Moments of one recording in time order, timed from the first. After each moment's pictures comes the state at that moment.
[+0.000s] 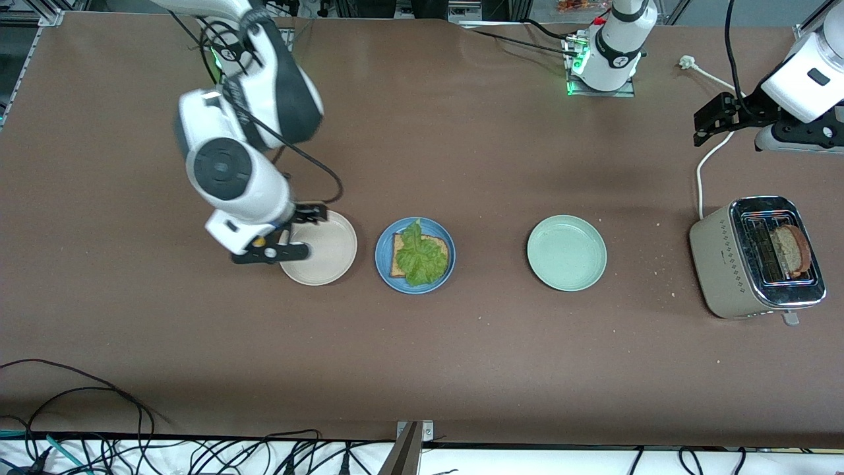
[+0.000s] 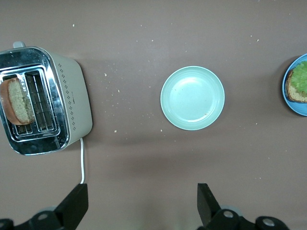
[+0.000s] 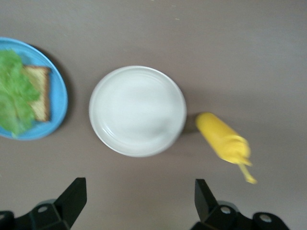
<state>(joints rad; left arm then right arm) -0.11 -0.07 0.02 -1.63 0.02 1.52 -0.01 0.66 0.49 -0.31 -1.33 0.11 1.61 0.23</state>
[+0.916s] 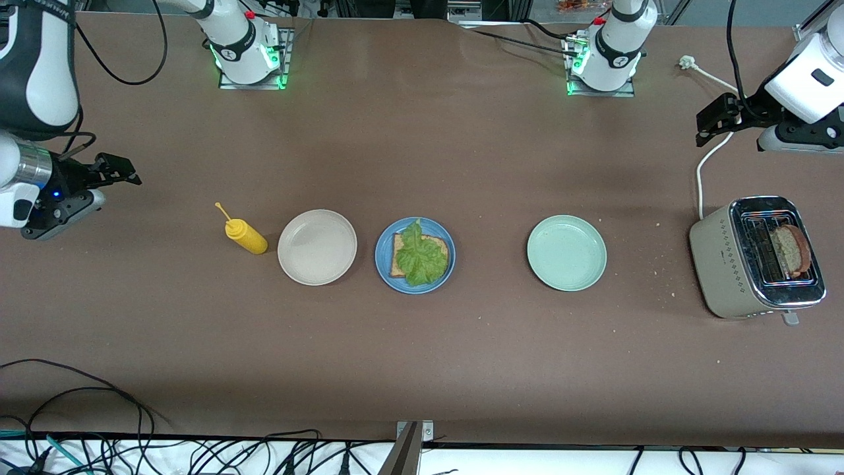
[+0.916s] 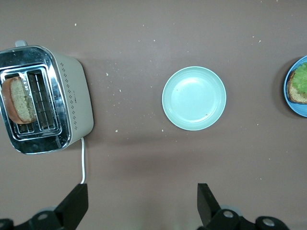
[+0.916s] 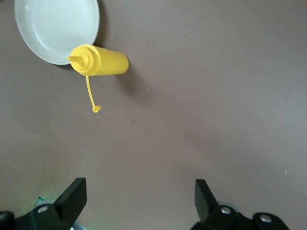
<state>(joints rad) -0.11 -0.07 0.03 -1.63 0.02 1.52 -0.01 0.60 0.22 -0.80 -1.76 0.19 1.70 -0.85</state>
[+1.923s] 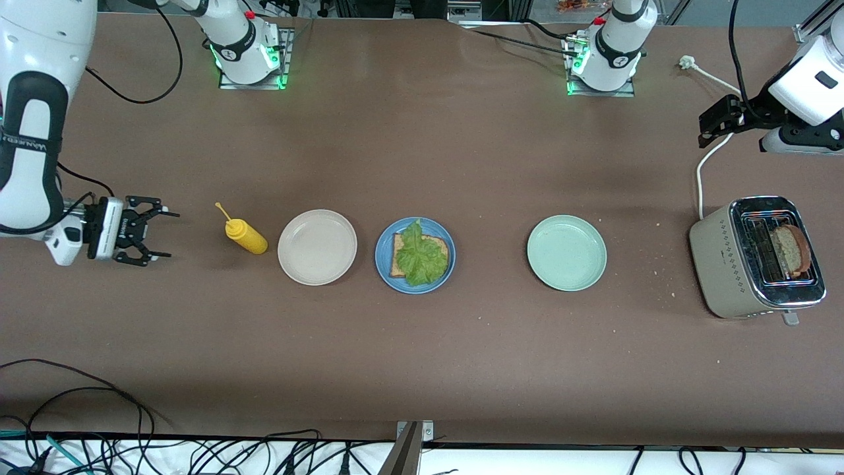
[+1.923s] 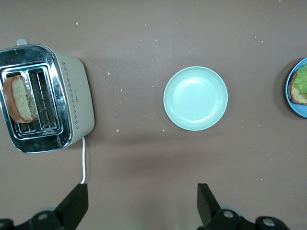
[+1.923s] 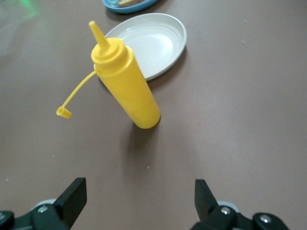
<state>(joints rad) -0.10 -0.06 0.03 -1.63 0.02 1.52 -0.01 0.36 0.65 -0.79 -1.78 0.99 1.65 -2.15</state>
